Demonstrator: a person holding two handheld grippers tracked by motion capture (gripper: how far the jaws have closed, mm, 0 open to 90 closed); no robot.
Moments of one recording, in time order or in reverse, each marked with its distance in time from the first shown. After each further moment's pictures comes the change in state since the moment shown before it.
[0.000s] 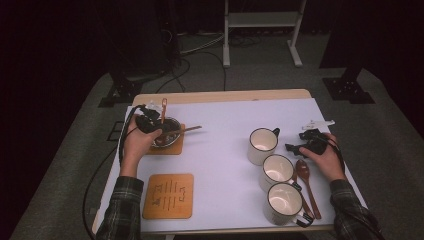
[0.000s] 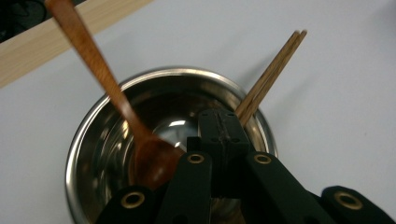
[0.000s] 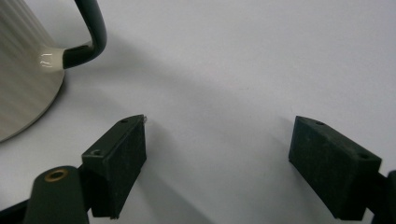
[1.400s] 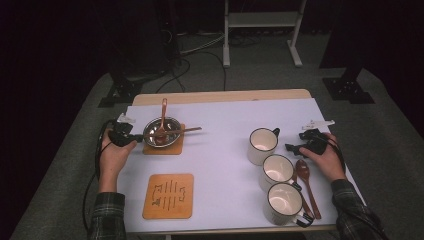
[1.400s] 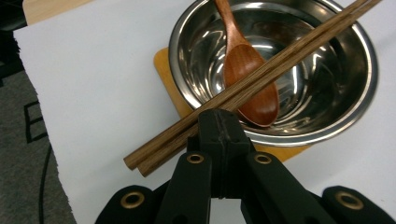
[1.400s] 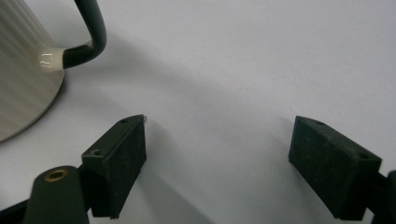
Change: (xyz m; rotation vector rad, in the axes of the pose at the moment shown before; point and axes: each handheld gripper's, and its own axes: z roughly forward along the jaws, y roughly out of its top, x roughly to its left) left arm 0.036 -0.061 -0.024 0.004 0.117 -0.132; right arm 0.000 0.000 0.000 0.000 0.000 0.001
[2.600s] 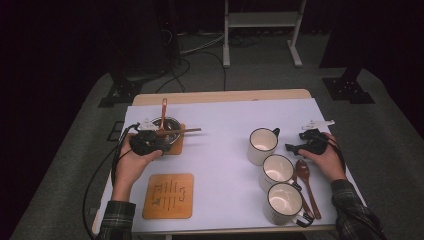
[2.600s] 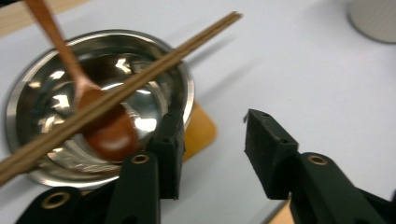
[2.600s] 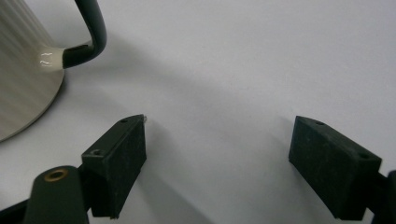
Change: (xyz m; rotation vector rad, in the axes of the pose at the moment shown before) left arm -0.093 0.014 -0.013 -0.075 -0.184 0.089; right arm 0.000 0.000 0.000 0.001 -0.002 -0.002
